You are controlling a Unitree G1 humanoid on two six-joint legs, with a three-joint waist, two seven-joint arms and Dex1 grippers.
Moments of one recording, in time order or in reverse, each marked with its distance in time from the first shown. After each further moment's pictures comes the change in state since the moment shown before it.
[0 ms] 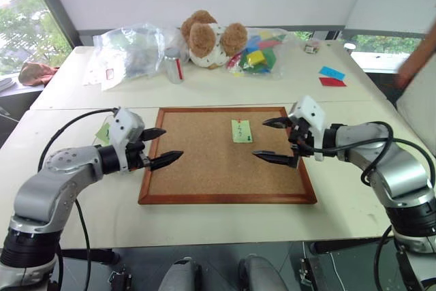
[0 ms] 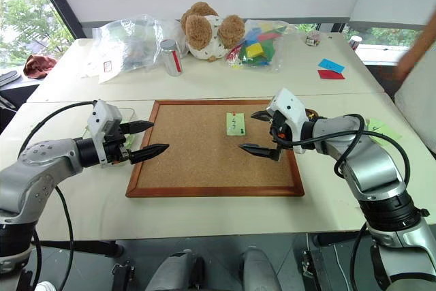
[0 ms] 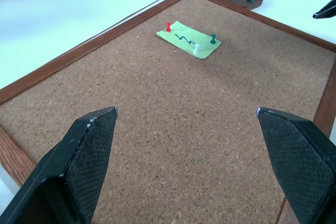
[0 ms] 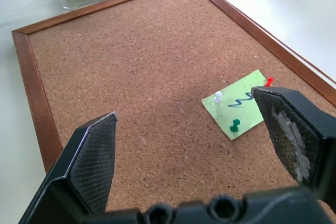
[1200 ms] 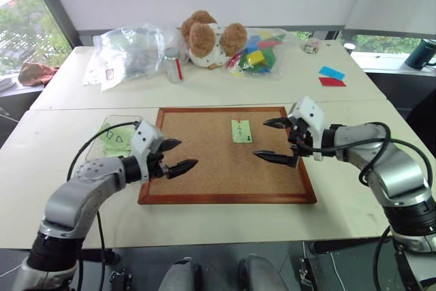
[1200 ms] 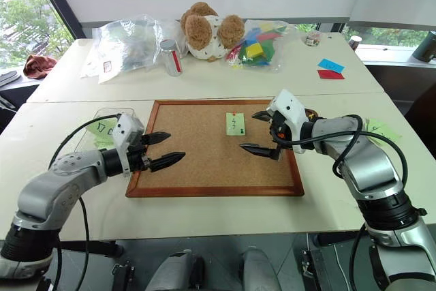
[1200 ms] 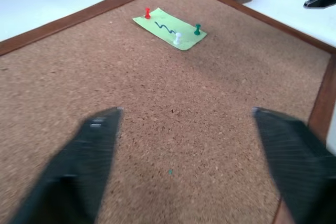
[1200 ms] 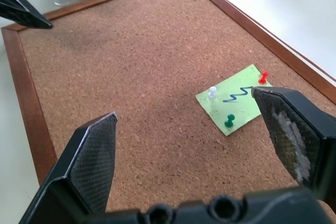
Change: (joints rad) left arm 0.017 -0.146 -0.162 0.033 0.079 -0.063 0.086; right arm -0.001 0.020 0.010 0.016 -0.015 -0.005 -0.016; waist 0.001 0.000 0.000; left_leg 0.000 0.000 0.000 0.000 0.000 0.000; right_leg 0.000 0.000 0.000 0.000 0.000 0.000
